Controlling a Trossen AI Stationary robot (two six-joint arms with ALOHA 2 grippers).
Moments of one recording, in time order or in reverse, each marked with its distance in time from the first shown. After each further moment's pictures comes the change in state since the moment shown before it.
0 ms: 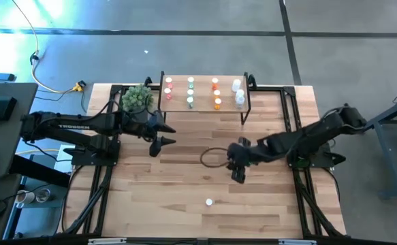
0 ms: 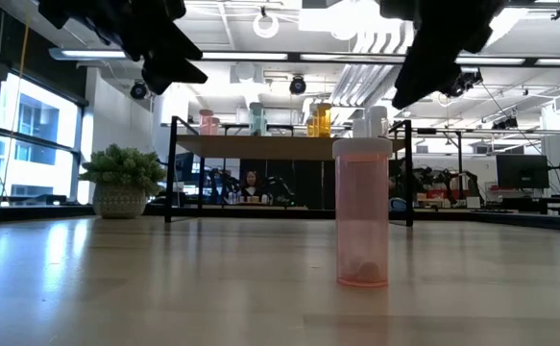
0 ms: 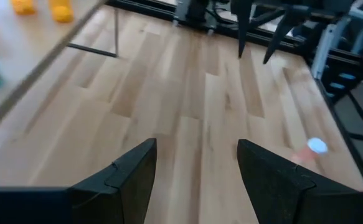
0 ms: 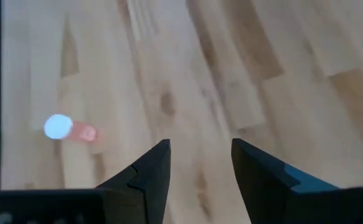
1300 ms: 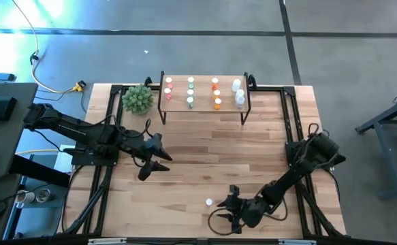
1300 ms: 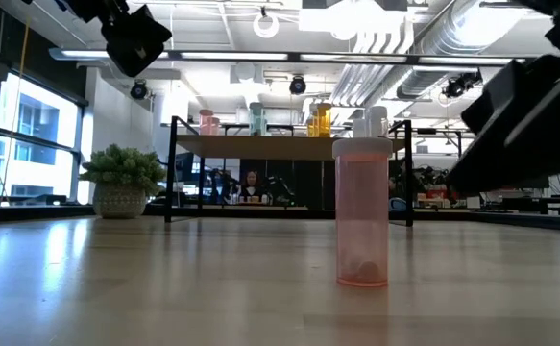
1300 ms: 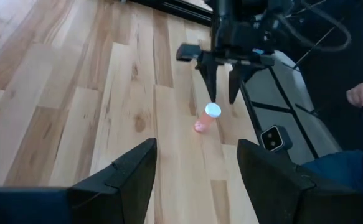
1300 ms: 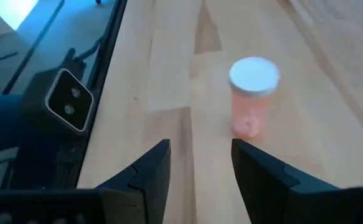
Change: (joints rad) left arm -0.340 0.000 0.000 0.004 -0.025 -0.210; right arm 0.459 0.524 -0.070 0.847 0.344 0.082
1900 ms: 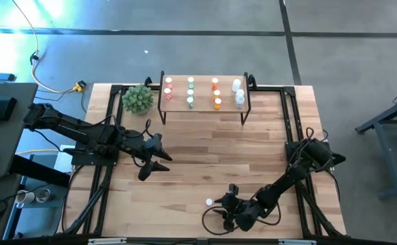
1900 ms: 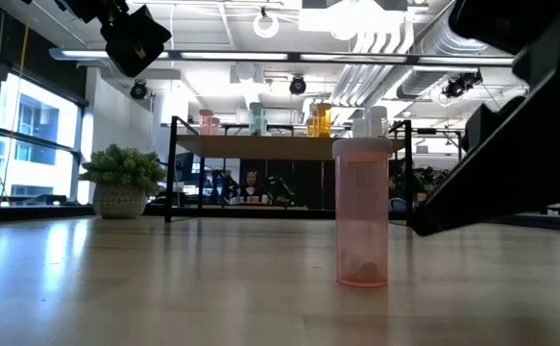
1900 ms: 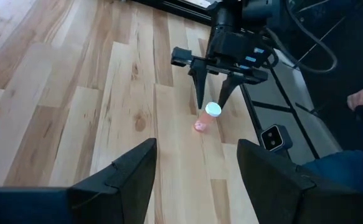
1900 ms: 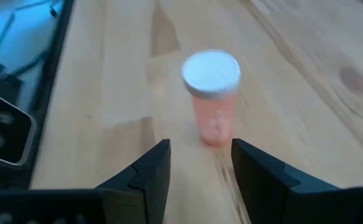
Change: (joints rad) left arm -0.003 0.000 0.000 -0.003 0.000 0.000; right arm -0.013 0.090 0.077 -0.082 0.122 0.135
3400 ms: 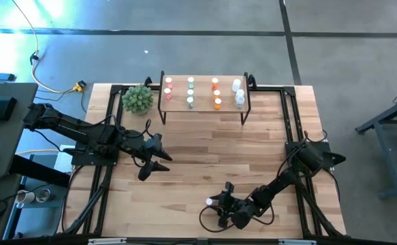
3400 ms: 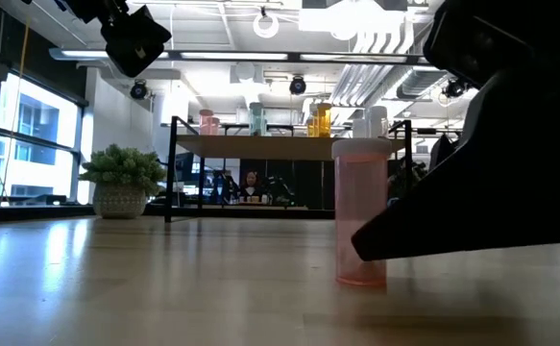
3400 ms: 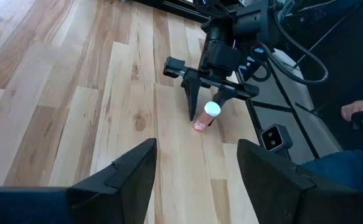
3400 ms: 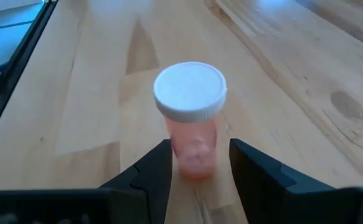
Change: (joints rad) left arm 0.000 0.001 0.000 0.000 0.000 0.000; right arm -0.023 0.117 0.002 0.196 0.102 -0.115
